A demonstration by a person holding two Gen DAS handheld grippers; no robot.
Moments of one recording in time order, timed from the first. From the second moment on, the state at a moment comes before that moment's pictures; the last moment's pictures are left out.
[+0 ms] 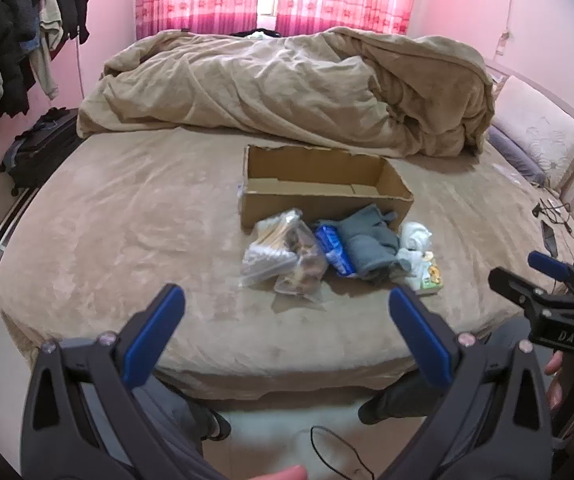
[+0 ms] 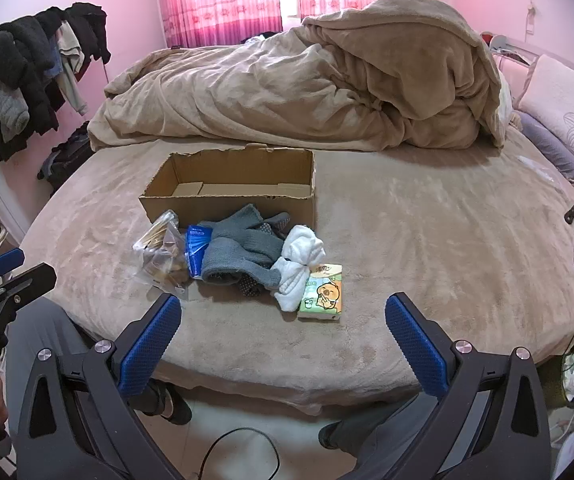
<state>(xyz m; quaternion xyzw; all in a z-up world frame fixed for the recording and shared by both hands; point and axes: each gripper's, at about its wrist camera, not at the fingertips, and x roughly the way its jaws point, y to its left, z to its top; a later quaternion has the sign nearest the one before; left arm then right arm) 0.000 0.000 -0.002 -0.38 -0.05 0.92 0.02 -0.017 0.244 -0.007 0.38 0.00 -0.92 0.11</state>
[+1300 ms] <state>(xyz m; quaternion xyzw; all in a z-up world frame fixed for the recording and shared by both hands) 0.001 -0.001 -0.007 -0.38 -0.05 0.92 0.01 -0.016 0.239 -0.012 0.39 0.00 -0.91 0.11</state>
